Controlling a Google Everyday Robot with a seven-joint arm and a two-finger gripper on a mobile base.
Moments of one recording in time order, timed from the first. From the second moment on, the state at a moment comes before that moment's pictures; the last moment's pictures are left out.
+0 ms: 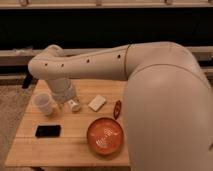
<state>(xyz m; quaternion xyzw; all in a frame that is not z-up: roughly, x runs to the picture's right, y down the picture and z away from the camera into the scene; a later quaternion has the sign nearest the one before) -0.152 0.086 0.655 -0.28 0.22 0.48 0.80</state>
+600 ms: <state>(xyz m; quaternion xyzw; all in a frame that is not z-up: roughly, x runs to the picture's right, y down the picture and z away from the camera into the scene) -0.101 0.122 0.621 -0.28 0.22 0.49 0.80</state>
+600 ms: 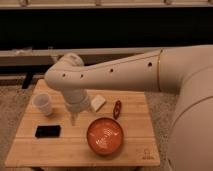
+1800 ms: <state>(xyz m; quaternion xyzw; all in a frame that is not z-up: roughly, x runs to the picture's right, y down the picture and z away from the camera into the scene) -0.107 0.140 0.601 -0.28 0.21 0.50 0.79</state>
